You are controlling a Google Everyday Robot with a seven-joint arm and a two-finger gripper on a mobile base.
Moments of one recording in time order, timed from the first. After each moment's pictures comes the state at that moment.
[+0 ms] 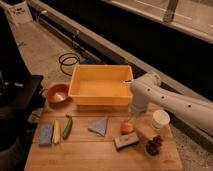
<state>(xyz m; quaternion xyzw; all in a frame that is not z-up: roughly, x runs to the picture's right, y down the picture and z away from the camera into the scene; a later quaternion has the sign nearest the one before) 0.155 0.164 0.768 -0.35 -0.06 -0.08 0.93</state>
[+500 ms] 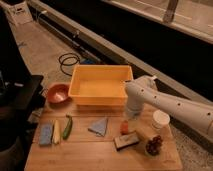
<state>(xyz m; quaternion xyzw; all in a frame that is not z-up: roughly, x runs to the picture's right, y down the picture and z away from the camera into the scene) 0.129 0.191 0.786 -0.40 -0.09 -0.07 0.91</state>
